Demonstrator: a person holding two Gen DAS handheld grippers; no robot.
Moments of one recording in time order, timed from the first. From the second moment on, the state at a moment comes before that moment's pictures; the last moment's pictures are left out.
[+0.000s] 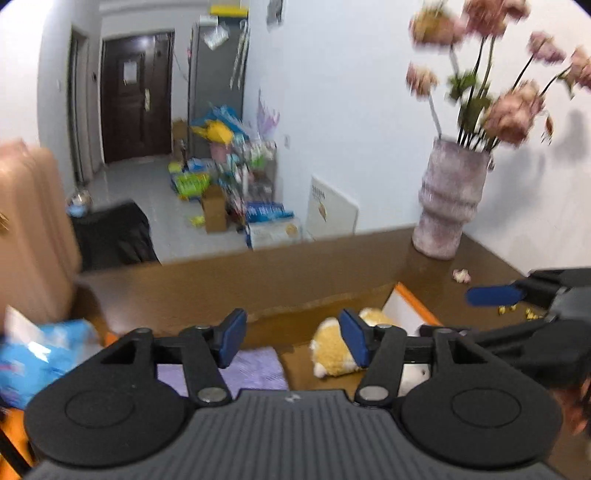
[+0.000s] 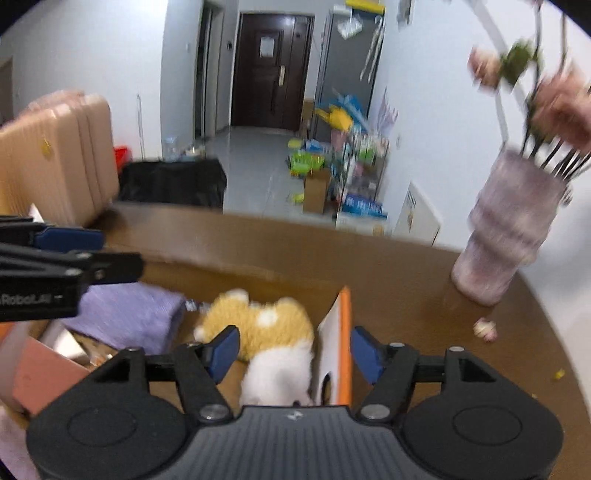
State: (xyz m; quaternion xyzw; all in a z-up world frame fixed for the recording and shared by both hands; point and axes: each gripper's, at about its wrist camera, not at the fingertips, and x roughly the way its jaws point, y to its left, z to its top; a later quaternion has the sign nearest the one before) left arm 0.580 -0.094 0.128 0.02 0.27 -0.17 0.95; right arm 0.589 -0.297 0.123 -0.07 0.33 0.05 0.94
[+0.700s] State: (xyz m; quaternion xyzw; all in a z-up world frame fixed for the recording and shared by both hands) left arm 0.361 -0.021 0.183 -0.01 0.10 -0.05 0.99; right arm 0.378 -0.327 0.218 -0.05 0.10 0.08 0.99
